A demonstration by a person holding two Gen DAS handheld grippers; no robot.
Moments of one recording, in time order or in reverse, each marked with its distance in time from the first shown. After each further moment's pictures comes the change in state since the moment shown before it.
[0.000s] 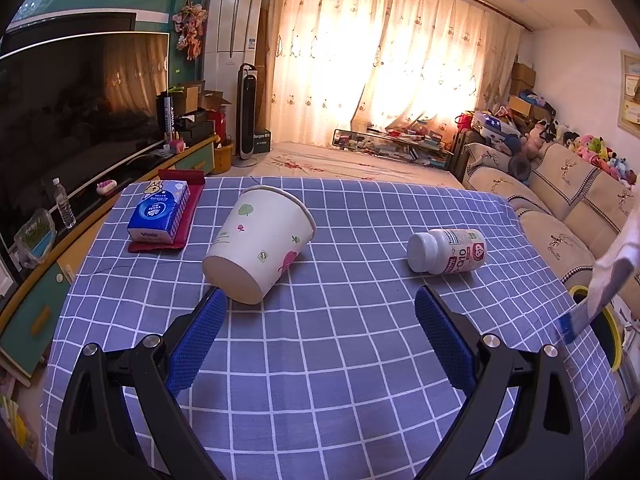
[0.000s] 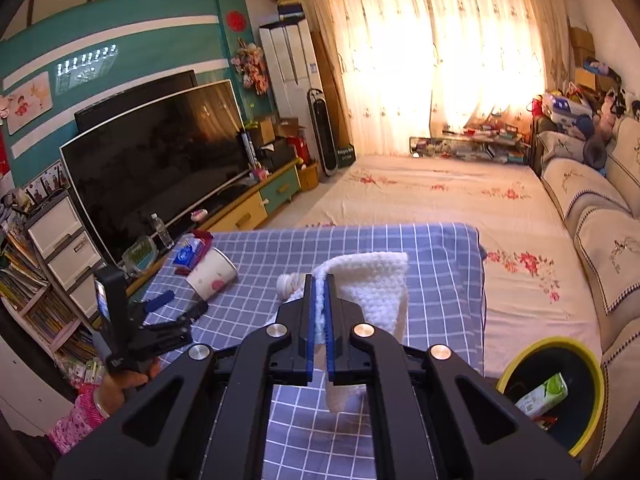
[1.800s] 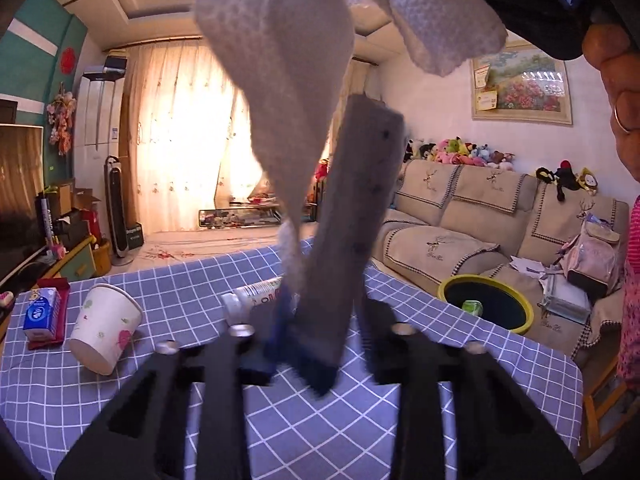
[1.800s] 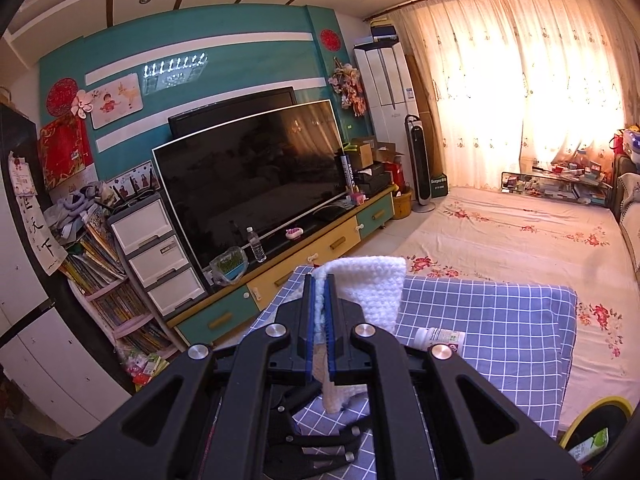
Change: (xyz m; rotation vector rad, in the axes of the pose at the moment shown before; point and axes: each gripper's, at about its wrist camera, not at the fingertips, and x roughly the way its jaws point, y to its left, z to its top) left arm -0.080 -0.079 -0.020 0.285 -0.270 -0.476; right arm -0.026 0.117 0.051 -0.101 -0.062 0.307
